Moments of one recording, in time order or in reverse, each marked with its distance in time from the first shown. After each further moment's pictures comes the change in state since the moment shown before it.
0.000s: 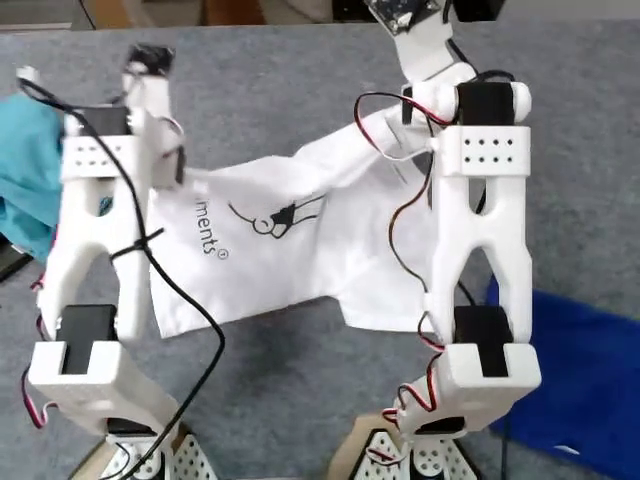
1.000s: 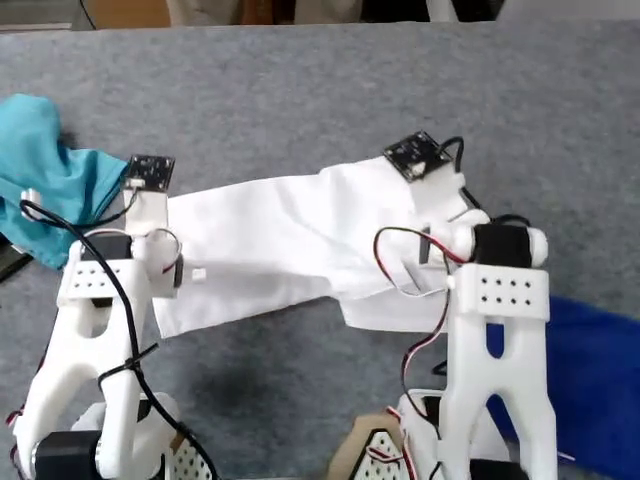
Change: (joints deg) left arm -2.5 -36.0 56.8 -21.1 0.1; right arm 7.1 -44.3 63.6 -4.5 4.8
